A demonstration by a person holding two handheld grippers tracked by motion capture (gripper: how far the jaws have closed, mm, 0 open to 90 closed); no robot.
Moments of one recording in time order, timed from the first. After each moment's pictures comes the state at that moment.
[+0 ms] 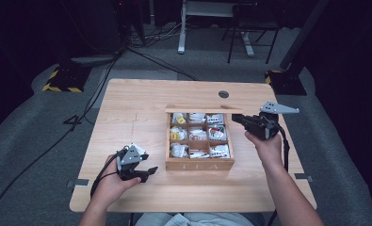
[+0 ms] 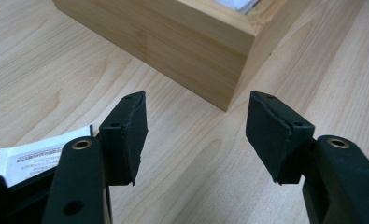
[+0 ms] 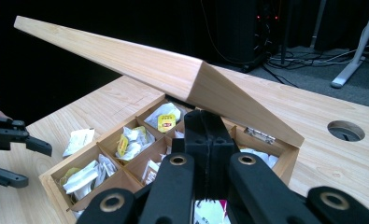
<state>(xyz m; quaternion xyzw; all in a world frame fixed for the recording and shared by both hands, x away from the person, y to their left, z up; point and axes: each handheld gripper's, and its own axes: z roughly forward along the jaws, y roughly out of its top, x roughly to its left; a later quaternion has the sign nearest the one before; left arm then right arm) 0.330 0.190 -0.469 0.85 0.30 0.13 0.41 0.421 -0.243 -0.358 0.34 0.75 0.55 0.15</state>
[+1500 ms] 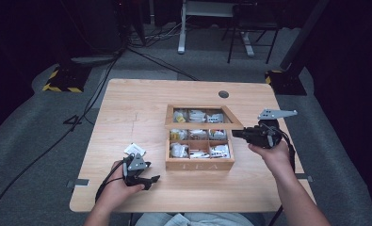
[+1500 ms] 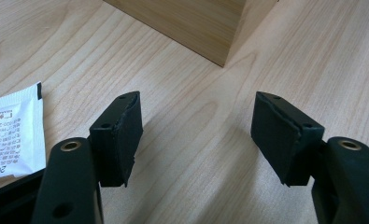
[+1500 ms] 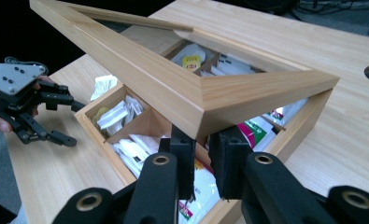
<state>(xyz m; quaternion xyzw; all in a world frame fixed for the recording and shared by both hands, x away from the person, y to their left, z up) 0.329 0.183 -0.502 0.87 0.31 0.10 0.38 0.402 -0.247 -0.358 0.34 0.81 0.47 0.08</state>
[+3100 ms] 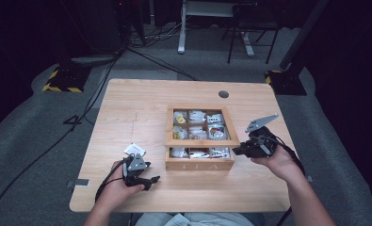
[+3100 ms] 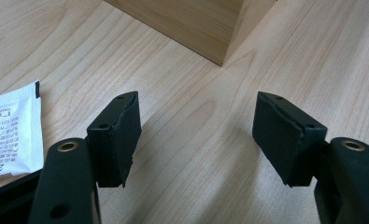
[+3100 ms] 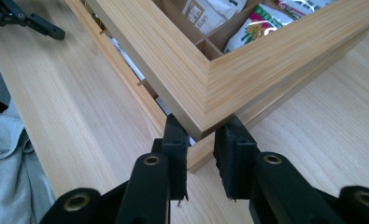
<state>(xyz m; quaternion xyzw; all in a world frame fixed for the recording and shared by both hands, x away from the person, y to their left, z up) 0.328 0.183 -0.503 0.87 0.31 0.10 0.38 0.393 -0.235 -0.371 0.29 0.90 0.31 0.04</state>
